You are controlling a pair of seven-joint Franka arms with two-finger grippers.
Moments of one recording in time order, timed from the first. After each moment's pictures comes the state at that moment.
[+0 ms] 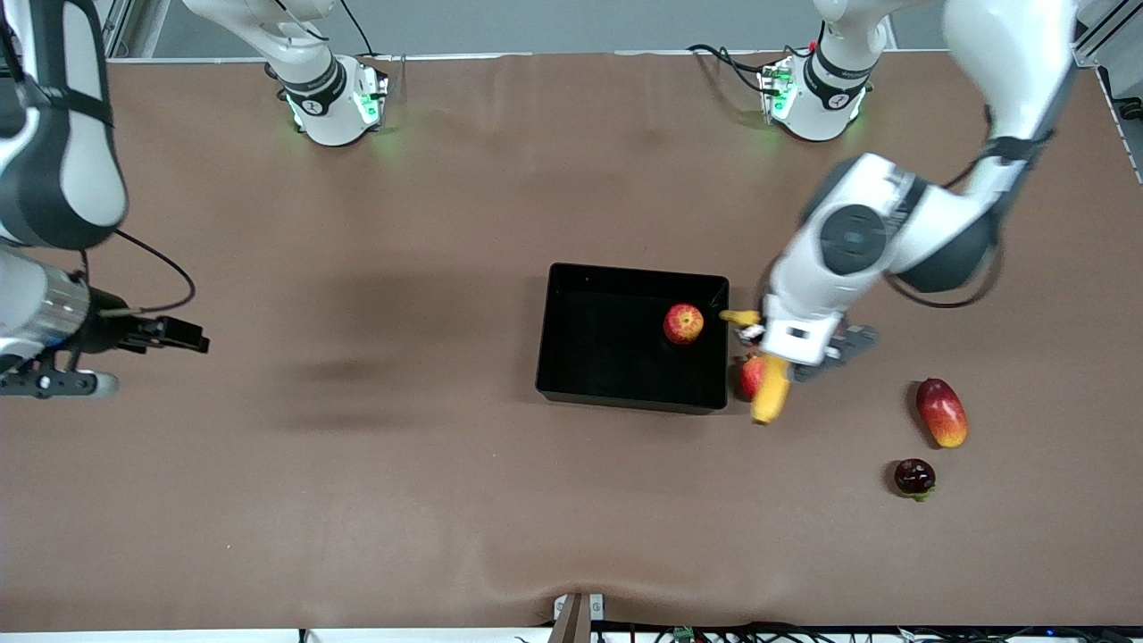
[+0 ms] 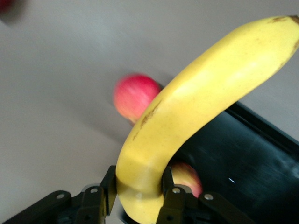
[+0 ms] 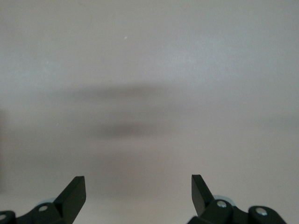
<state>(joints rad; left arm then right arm) 0.23 0.48 -0.83 -1.74 0.39 1.96 -1.20 -0.02 0.25 -0.05 -1.57 0.09 1.74 -0.07</state>
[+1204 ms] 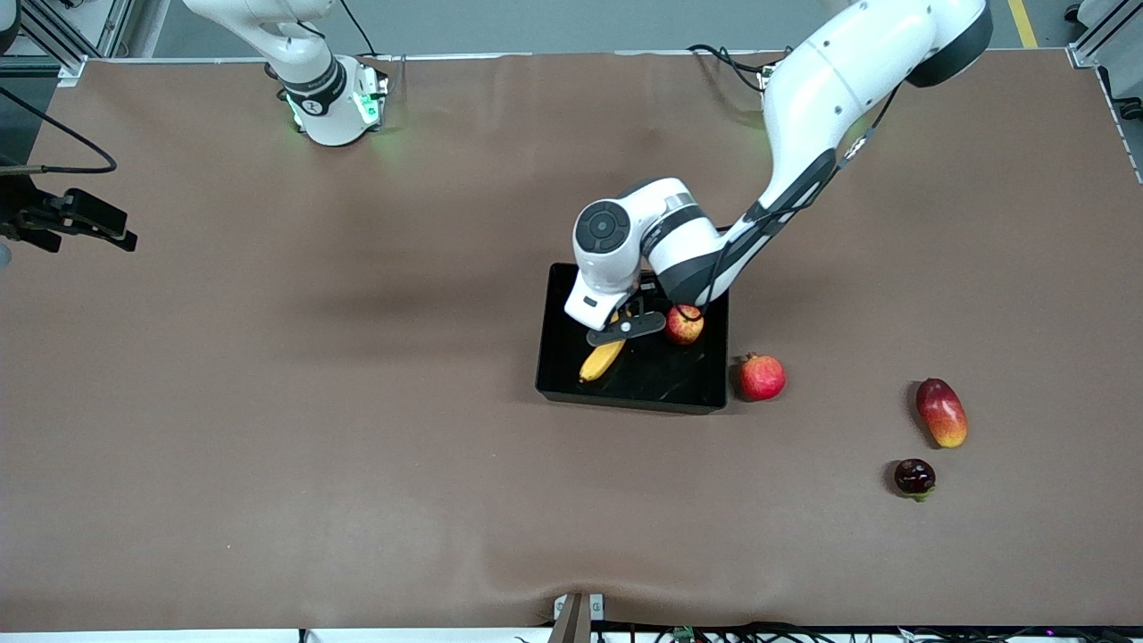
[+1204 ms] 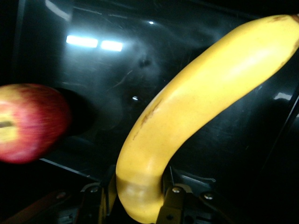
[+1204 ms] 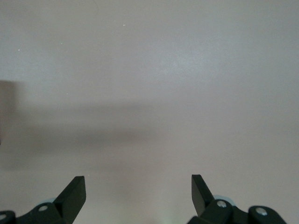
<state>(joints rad) -0.24 0.81 -0.66 -1.59 0.58 2.08 -1.30 -0.03 0.00 -0.04 -1.60 0.02 1.55 -0.06</state>
